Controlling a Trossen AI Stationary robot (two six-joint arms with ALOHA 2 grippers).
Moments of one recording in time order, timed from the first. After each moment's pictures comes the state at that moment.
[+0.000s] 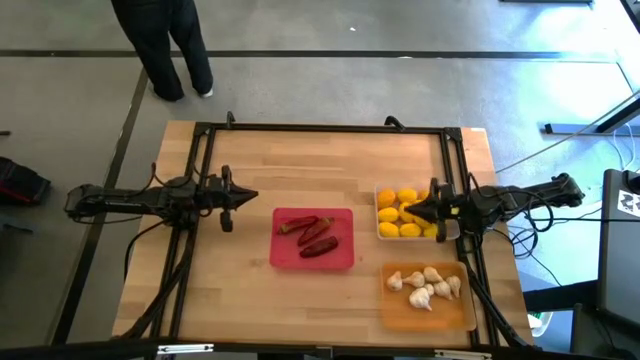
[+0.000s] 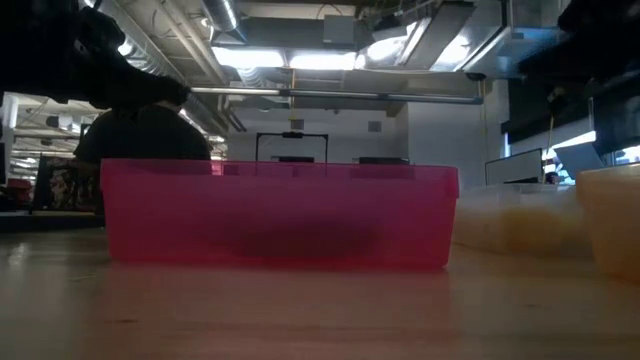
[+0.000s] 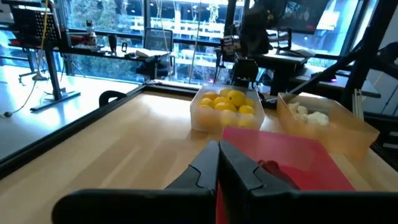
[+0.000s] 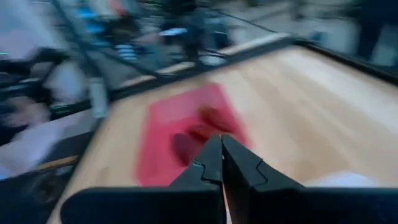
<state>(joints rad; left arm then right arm) 0.05 0.23 0.05 0.14 -0.16 -0.10 0.27 0.25 0.30 -0.25 0.32 0.35</state>
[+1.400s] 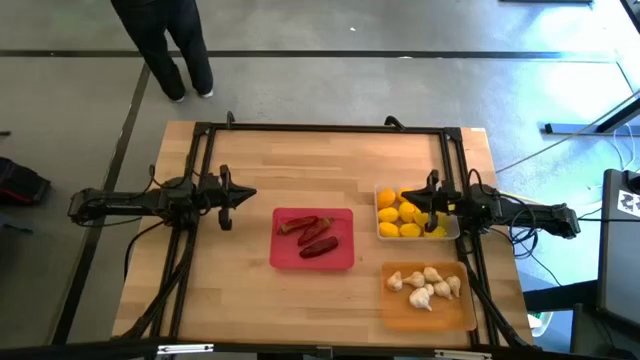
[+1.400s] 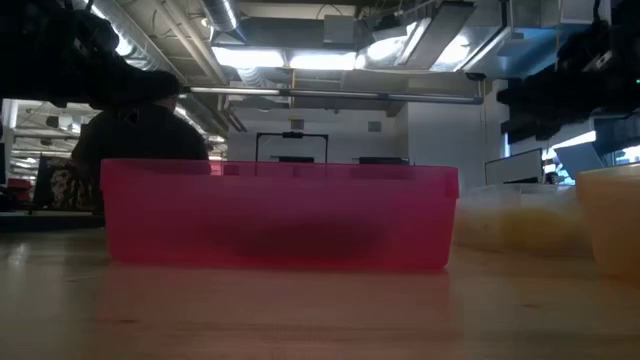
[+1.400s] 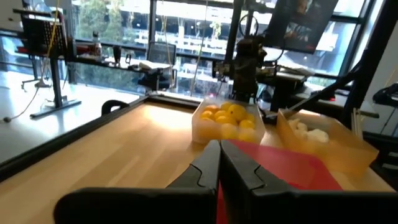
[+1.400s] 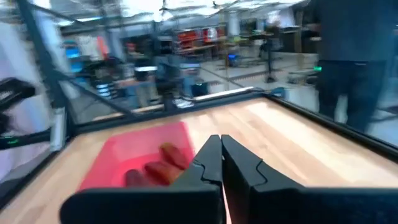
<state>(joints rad) 0.07 0.17 0.01 0.18 -0.15 -0.13 -0.05 0.00 0.02 0.05 0.09 0.13</state>
